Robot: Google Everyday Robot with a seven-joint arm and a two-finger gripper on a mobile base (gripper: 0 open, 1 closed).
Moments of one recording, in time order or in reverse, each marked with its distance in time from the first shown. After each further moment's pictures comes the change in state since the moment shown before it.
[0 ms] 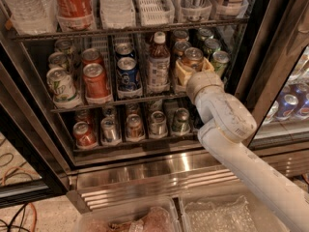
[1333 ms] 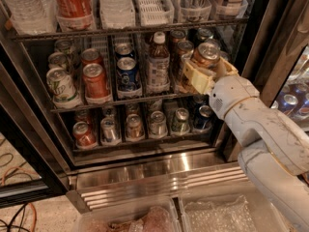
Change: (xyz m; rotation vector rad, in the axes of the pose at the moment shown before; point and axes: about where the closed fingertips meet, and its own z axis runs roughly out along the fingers) arm -0.080 0.008 -0.102 -0.205 -0.135 0.115
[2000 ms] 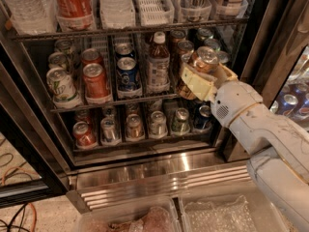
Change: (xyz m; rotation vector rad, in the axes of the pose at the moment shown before) arm -0.009 0.024 -0.021 -0.113 -0.012 0.104
